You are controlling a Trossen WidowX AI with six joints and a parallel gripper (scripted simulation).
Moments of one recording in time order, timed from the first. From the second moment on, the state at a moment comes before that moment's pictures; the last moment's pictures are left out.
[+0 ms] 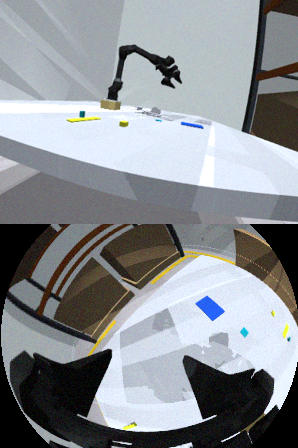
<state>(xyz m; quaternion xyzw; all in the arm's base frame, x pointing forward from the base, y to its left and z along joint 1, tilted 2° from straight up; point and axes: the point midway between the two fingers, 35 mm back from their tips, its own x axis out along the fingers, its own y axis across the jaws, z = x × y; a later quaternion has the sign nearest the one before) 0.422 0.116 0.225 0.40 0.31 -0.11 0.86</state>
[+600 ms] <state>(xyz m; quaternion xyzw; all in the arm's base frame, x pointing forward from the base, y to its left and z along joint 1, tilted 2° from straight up) 0.339 0.207 0.165 0.35 0.46 -0.07 0.81</state>
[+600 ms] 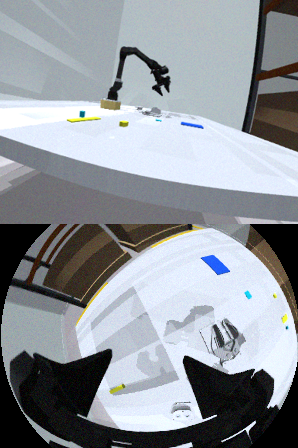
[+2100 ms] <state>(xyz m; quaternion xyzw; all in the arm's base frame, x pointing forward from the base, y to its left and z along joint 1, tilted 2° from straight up) 0.128 0.264 0.060 0.14 0.69 -0.09 0.71</state>
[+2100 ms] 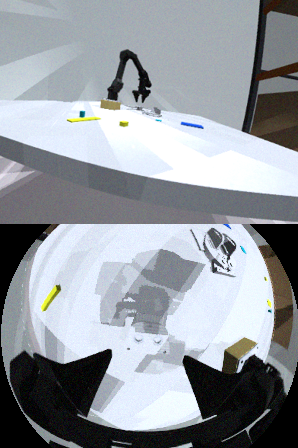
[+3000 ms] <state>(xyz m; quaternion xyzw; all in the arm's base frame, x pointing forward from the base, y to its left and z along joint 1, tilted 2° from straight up) 0.129 0.267 0.029 0.14 0.69 -0.09 0.71</state>
